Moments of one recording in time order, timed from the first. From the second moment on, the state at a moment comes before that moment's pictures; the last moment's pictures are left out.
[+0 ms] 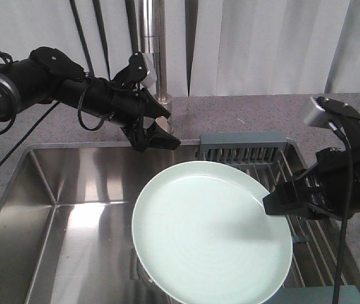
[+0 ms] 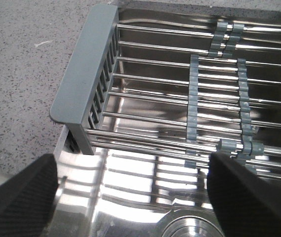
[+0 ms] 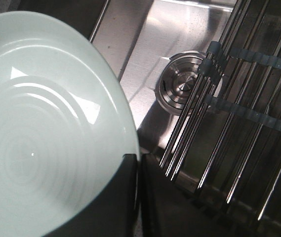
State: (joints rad) left arm -0.27 2.11 -1.83 -0.98 1.07 1.46; right arm 0.14 1.22 -0.97 0.70 1.05 -0.44
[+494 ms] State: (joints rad) left arm -0.27 1.92 -1.82 -0.53 1.12 0.81; right arm 0.14 1.22 -0.97 0.70 1.05 -0.44
